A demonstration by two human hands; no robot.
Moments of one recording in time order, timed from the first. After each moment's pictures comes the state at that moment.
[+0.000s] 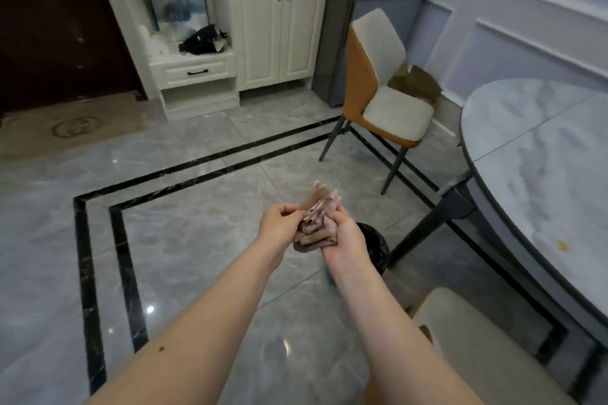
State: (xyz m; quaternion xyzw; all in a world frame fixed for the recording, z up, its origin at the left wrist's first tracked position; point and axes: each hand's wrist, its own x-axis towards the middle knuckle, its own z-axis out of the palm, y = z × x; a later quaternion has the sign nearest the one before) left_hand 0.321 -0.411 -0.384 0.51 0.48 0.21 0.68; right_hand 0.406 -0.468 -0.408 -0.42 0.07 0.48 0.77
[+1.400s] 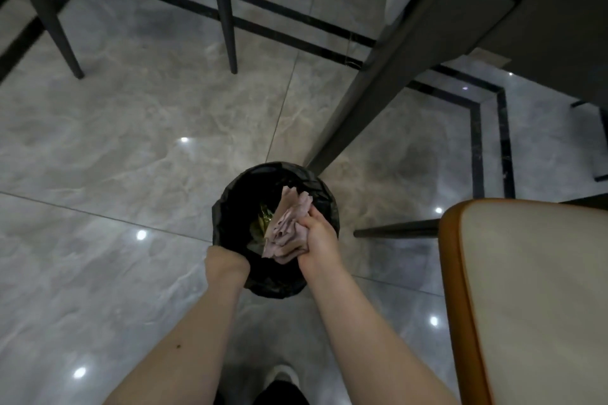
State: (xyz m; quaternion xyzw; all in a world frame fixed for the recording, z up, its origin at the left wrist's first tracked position) left_hand 0.684 -0.312 -0.924 0.73 0.50 -0.27 0.39; right_hand 0.725 -0.424 -0.875 -0.37 0.41 0.14 0.82
